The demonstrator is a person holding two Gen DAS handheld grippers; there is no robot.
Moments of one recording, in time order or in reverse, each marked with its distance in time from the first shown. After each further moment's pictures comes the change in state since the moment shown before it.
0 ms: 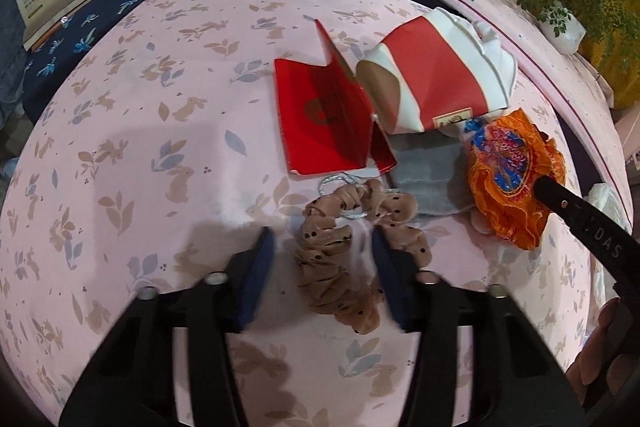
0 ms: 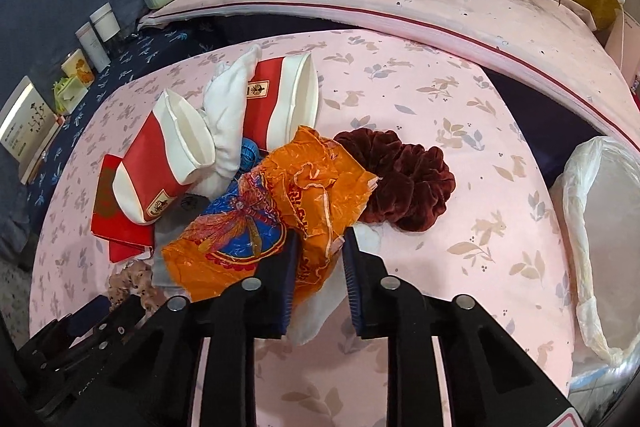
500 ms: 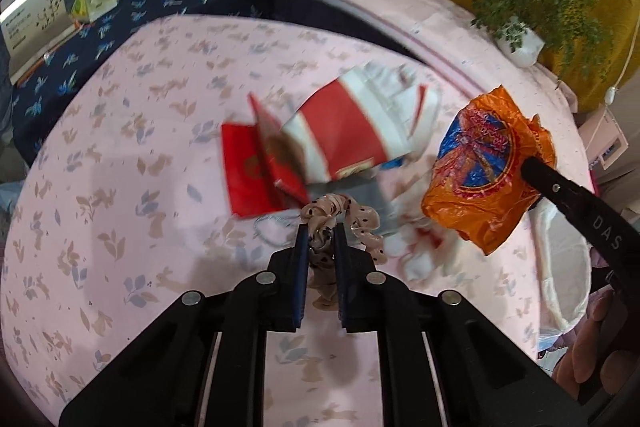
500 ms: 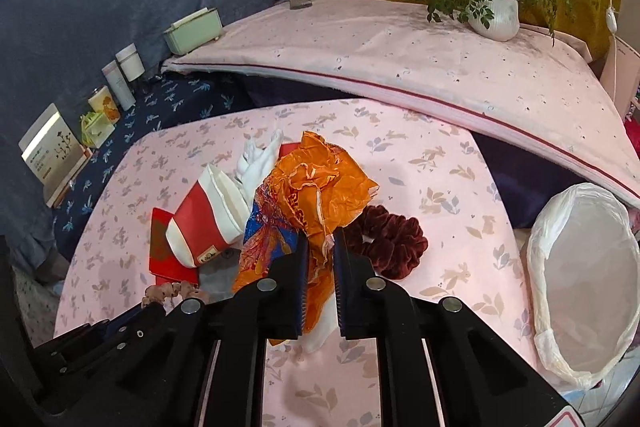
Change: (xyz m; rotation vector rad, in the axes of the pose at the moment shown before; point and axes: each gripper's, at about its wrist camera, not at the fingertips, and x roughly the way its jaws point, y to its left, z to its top) left arm -0.057 -0.039 0.020 0.050 -0.095 -0.096; right arm -0.073 -0.013 0.029 0.007 -0.162 0.054
